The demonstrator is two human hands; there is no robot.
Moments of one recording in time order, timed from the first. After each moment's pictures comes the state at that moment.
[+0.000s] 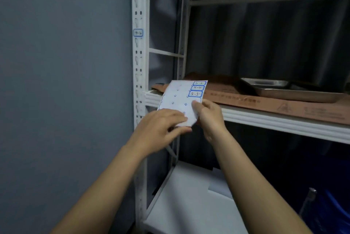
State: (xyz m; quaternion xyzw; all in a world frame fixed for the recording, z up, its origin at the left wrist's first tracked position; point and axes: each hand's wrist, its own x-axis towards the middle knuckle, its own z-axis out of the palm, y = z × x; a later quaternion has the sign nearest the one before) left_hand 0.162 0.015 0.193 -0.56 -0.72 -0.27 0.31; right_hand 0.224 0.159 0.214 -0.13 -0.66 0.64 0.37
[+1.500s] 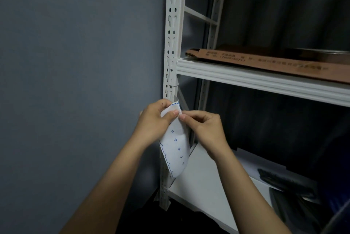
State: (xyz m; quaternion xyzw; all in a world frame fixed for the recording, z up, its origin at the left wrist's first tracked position) left_hand 0.127 -0.046 0.116 -0.30 -0.77 -0.56 0.05; right_hand 0.200 0.085 0.105 -0.03 -0.71 0.64 0.29
